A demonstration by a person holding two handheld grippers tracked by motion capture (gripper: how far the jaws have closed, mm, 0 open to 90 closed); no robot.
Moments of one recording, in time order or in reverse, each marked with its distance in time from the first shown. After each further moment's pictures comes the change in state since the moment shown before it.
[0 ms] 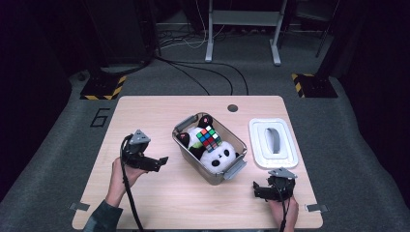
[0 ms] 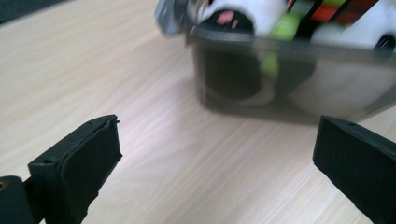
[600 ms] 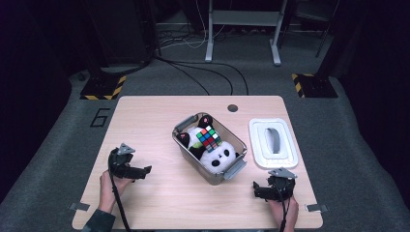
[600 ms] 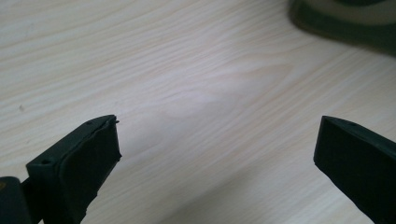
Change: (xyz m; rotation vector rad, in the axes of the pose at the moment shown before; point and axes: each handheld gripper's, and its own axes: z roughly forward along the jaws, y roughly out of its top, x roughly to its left) left arm 0.045 -0.075 0.024 0.080 0.125 -0.149; right arm 0.000 0.000 0.000 0.000 -0.001 0.002
